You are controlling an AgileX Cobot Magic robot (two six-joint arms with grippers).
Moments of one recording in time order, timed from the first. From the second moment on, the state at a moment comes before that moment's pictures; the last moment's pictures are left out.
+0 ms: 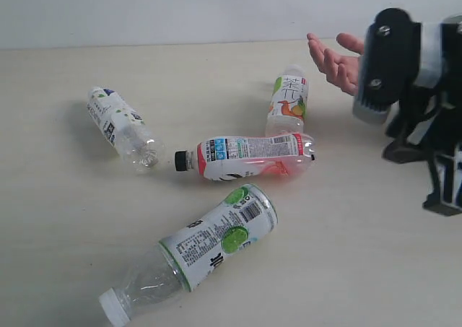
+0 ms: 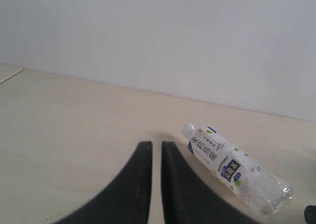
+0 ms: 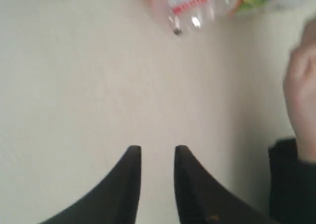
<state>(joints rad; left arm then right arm) 0.08 0.01 0.00 0.36 0.19 -0.53 0.52 1.21 -0.88 -0.07 0.95 -0.73</state>
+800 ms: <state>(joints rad) 0.08 0.01 0.00 0.36 0.19 -0.53 0.87 1.60 -0.88 0.12 0.52 -0.99</state>
